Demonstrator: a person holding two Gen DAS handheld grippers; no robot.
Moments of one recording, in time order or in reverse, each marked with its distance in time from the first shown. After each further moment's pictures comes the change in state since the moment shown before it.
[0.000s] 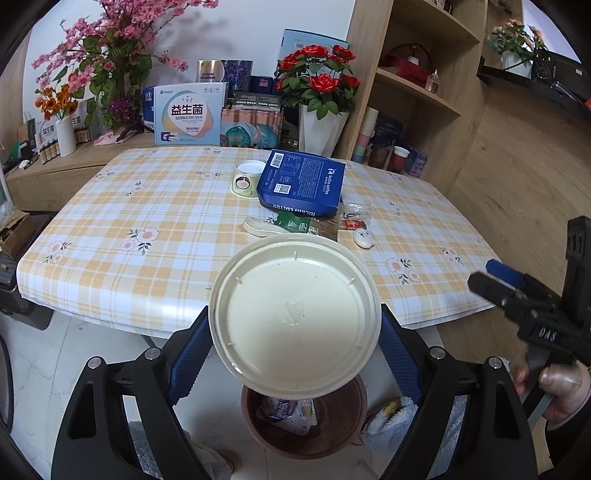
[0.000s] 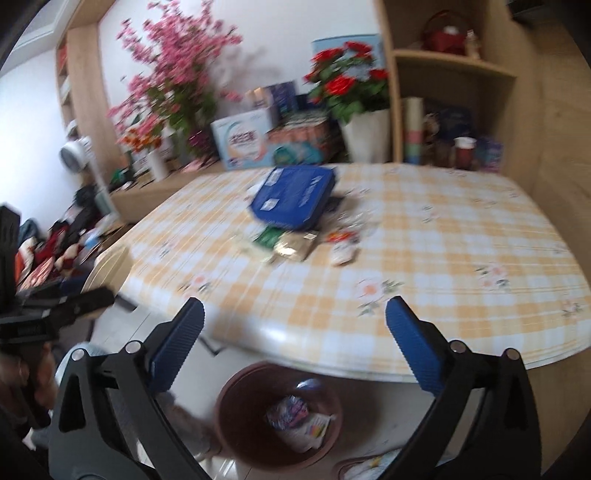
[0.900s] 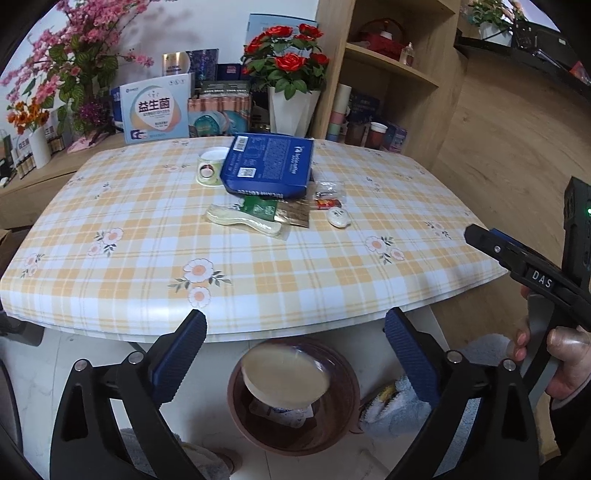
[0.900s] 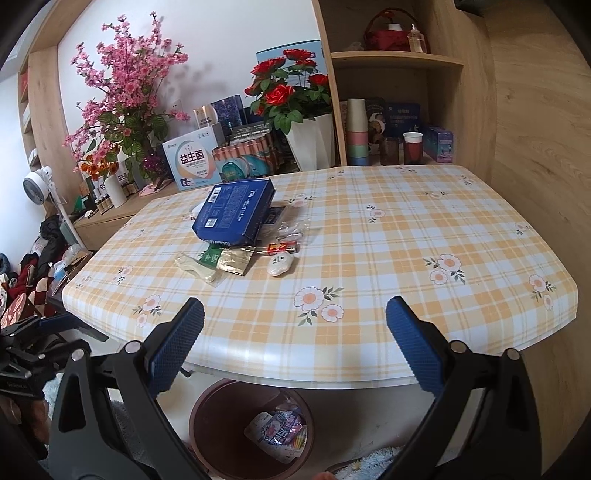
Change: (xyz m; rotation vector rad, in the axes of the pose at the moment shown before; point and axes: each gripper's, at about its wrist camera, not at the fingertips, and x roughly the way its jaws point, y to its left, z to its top) left arm 0.028 -0.027 -0.005 0.077 0.051 -0.042; right arm 0.000 -0.044 -0.003 0.097 -0.035 -0.124
